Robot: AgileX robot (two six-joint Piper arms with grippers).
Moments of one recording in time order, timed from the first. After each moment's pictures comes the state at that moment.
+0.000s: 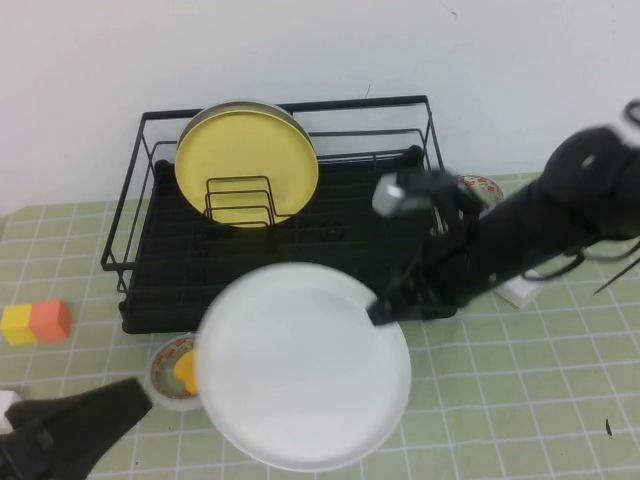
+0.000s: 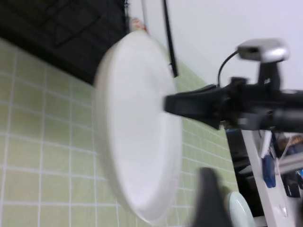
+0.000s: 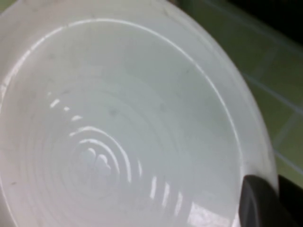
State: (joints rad) right arm 0.42 1.90 -1.32 0.85 0.83 -0.79; left arm -0.07 0.52 -0.42 -1.12 0.69 0.16
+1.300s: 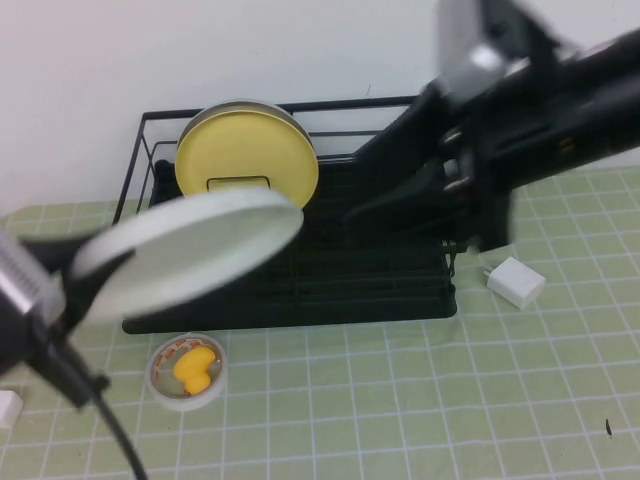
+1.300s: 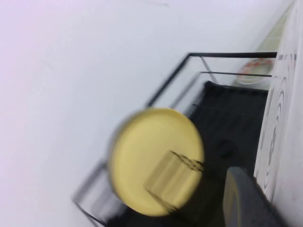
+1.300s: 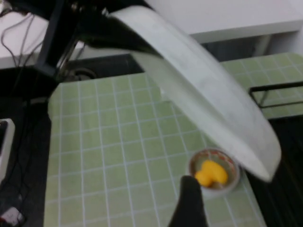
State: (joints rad) right arm 0.40 1.58 -1.46 1.01 1.07 -1.34; left arm -0.07 0.89 -0.56 -1.67 0.49 2.35
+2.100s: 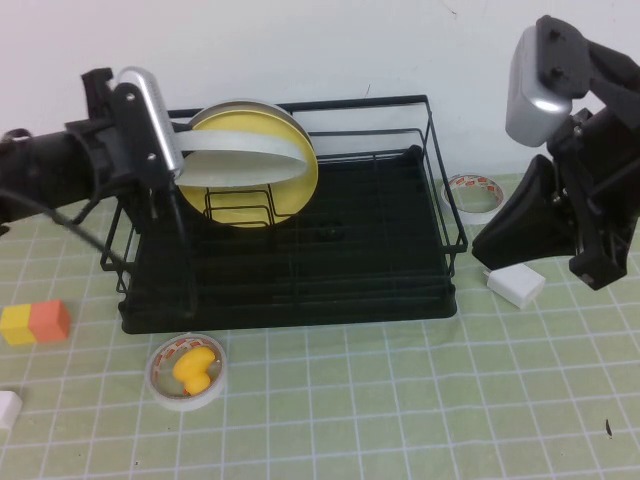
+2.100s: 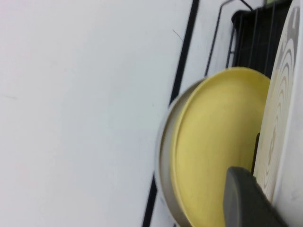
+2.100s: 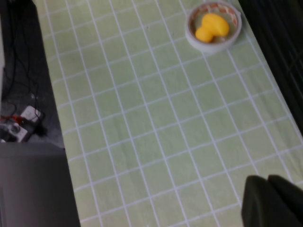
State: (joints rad) right arm 0.32 1.52 -1.48 0.62 1.29 -1.04; left arm -0.07 1.74 -1.22 -1.68 0.52 2.92
